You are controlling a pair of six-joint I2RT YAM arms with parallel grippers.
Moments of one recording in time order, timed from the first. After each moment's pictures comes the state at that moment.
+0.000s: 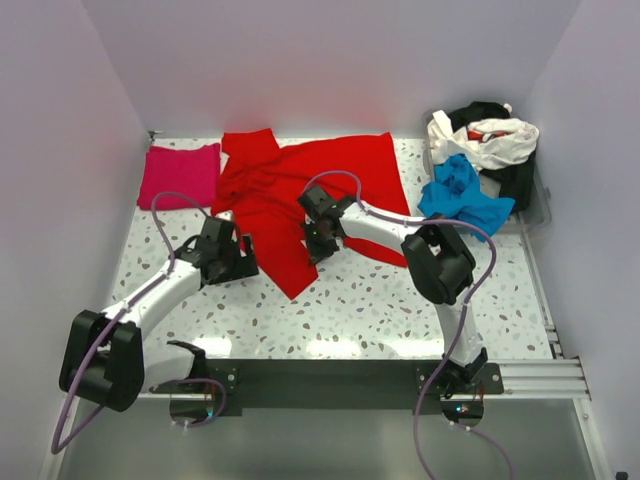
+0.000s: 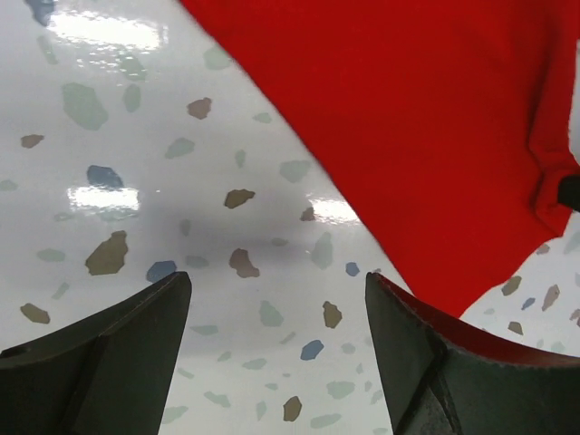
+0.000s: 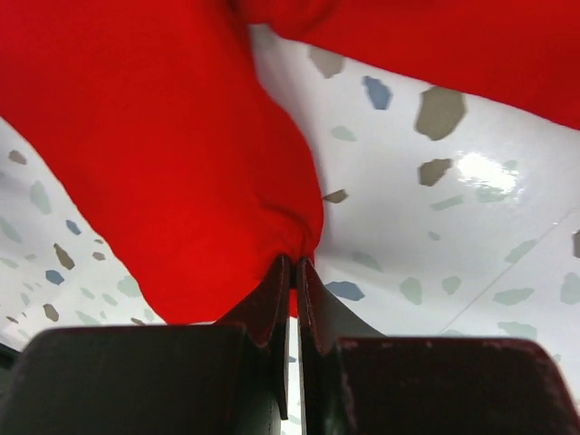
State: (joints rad) left arm -0.29 1.21 0.65 -0.45 -0.05 -0.50; right arm 0.77 2.09 1.57 -0.65 -0.09 0.48
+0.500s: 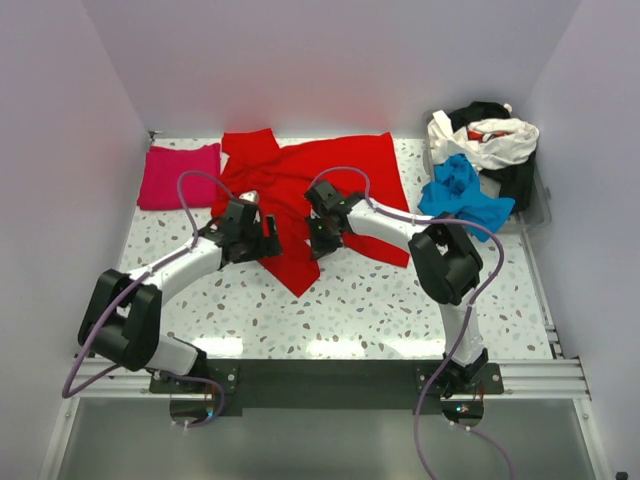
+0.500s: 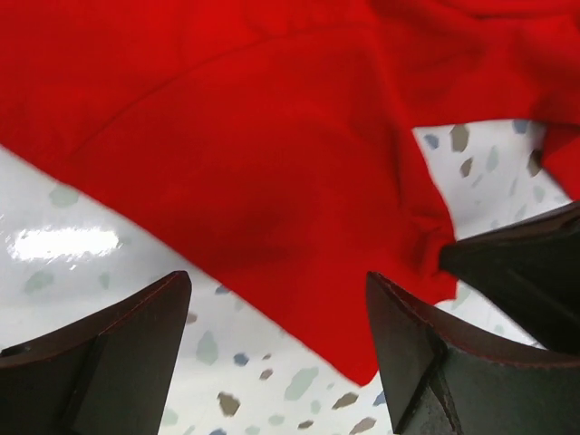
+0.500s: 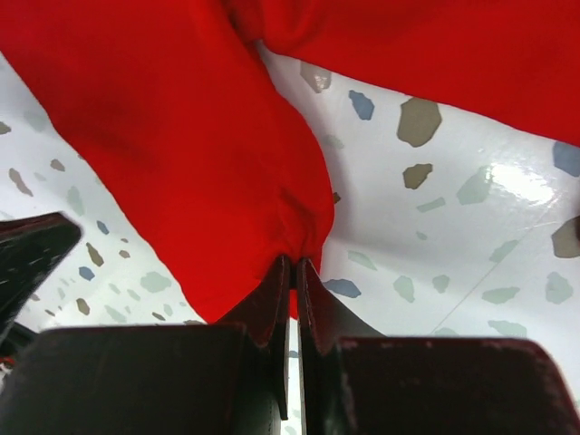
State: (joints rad) left arm -0.40 1.43 0.81 -0.31 -0.02 -0.55; right arm 0.72 2.06 1.53 -0.61 -0.13 0.50
